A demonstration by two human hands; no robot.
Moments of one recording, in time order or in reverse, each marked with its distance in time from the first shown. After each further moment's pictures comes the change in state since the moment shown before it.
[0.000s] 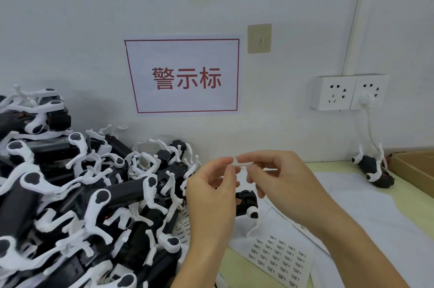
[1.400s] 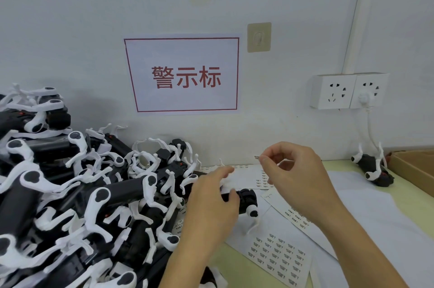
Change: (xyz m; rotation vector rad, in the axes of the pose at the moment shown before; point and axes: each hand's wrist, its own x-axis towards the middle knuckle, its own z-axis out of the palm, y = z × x) left_hand 0.012 -0.026 -0.019 0.678 -0.230 0.123; right_hand 0.010 0.020 -0.009 -0.089 0.277 -0.039
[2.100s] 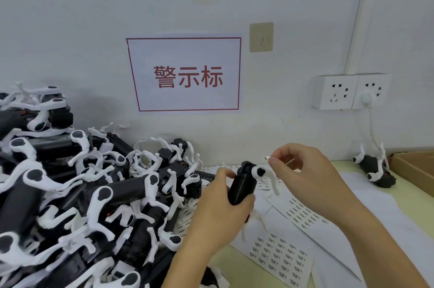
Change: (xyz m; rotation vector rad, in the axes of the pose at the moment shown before) left_hand -0.004 0.003 -0.001 -0.166 -0.217 -0.117; right_hand 0.004 0.009 -0.016 -0.077 -0.087 -0.020
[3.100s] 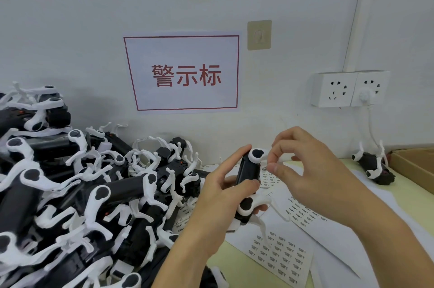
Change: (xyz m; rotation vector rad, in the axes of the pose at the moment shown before) left_hand 0.001 0.016 -0.002 -0.701 -0.192 0.048; right_hand -0.008 -0.020 -0.015 -0.207 -0.146 -0.194
